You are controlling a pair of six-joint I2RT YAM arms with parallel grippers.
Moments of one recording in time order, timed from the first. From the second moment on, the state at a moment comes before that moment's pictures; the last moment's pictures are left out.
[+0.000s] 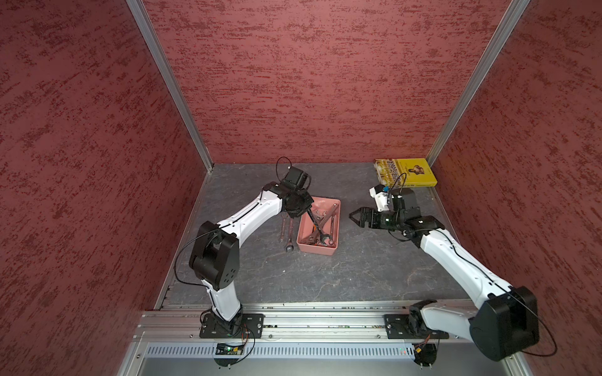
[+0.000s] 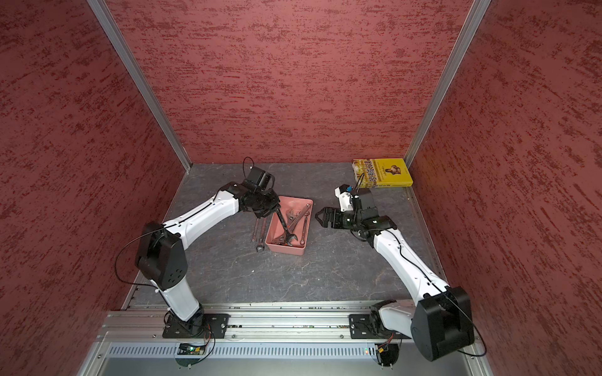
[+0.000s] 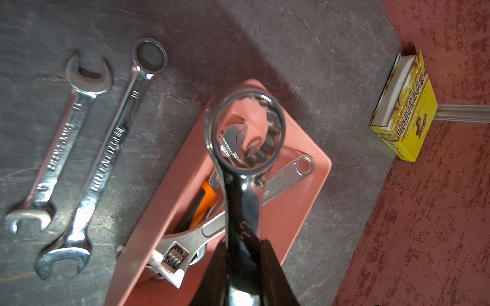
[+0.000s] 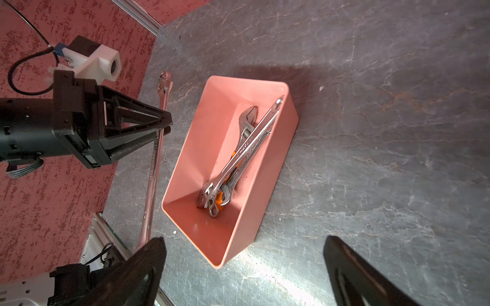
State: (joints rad) left arm -0.51 1.76 1.47 -0.72 0.13 -1.09; right arm 0.28 1.23 0.94 -0.44 -0.47 0.39
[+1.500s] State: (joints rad) left arm -0.16 1.70 1.12 -0.79 0.13 -0.76; right arm 0.28 1.25 0.96 -0.45 -0.47 0.39
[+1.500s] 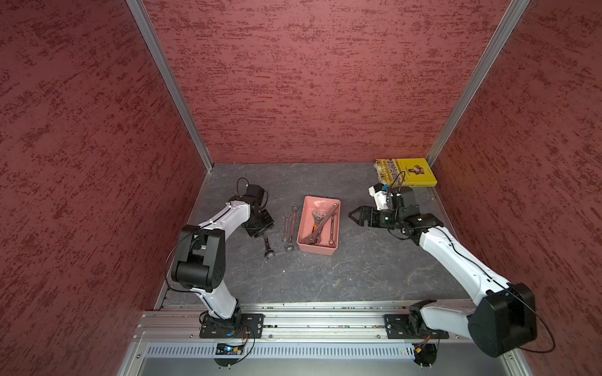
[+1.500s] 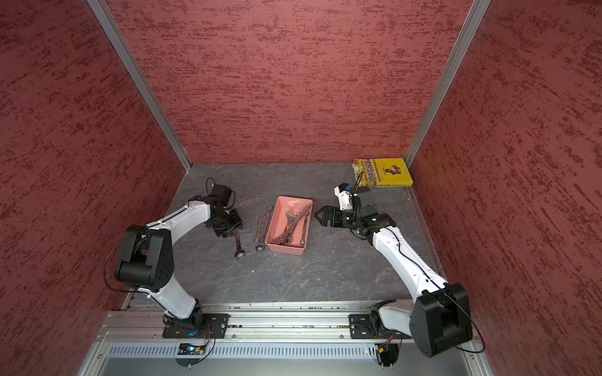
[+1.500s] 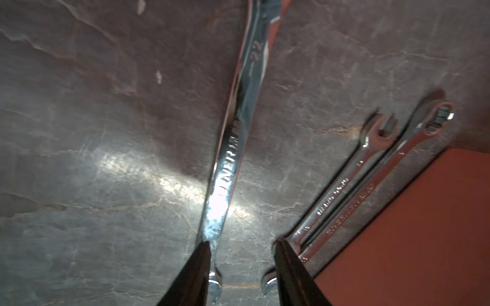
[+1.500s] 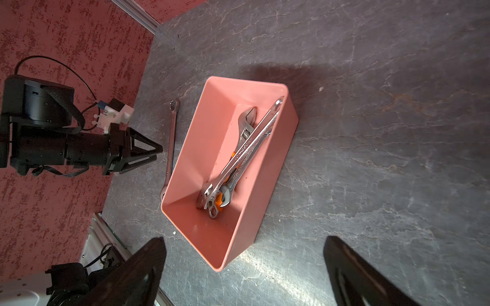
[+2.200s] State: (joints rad) left arm -0.20 1.83 1.14 -0.76 -0.01 -0.61; right arm 0.28 1.25 0.97 -0.50 -0.44 0.36
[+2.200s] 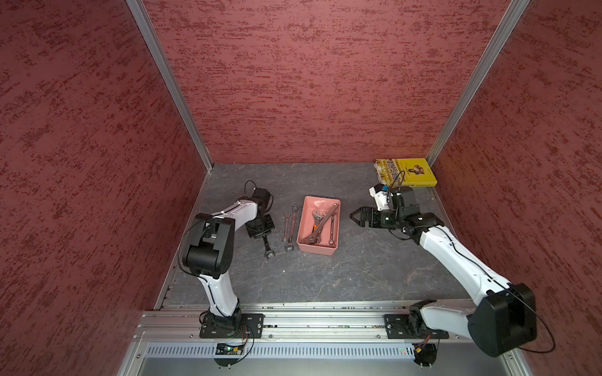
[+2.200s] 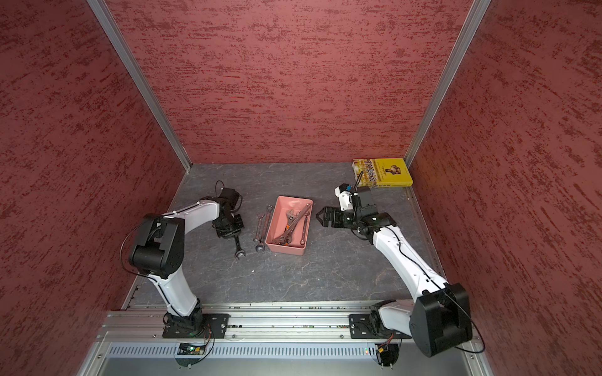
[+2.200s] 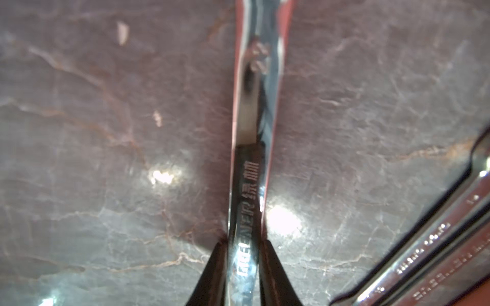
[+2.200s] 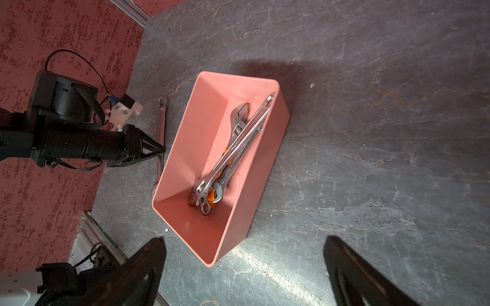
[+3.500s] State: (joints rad) left arm -0.30 1.75 1.30 -0.79 0.09 -0.33; right arm 0.28 1.25 1.00 -0.50 -0.44 0.40
